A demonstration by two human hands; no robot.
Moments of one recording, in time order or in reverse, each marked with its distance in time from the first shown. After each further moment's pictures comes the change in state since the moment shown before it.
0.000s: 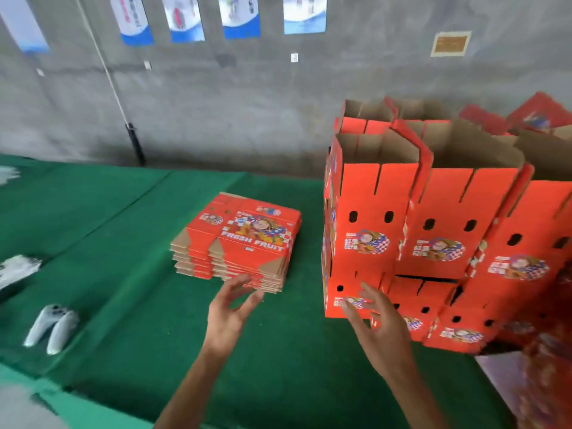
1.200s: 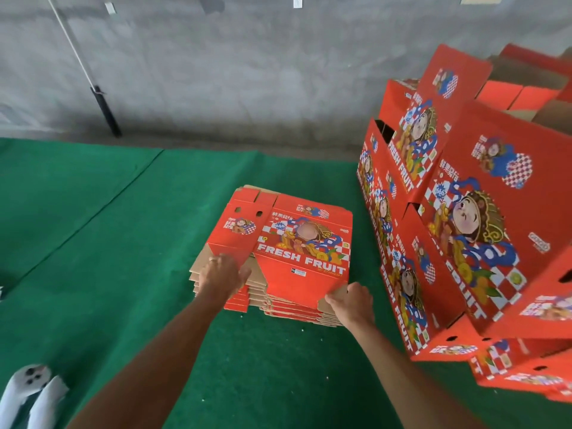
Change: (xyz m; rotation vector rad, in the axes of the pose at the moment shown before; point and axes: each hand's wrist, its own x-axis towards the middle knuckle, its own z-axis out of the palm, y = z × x) left_hand 0.366 -0.150 -0.155 1.420 -0.308 -0.130; right_hand 0.215 0.023 0.357 -0.361 -0.191 0.537
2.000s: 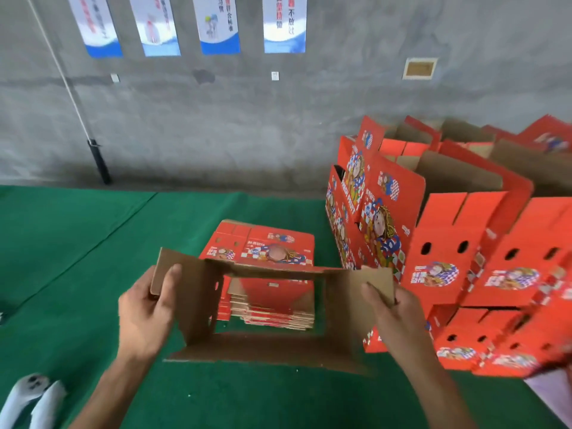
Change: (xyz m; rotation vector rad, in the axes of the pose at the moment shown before) left_hand -0.249 -0.027 -0.135 -0.968 0.729 0.217; right_hand -0.222 0.021 -0.205 0.606 0.216 -0.531
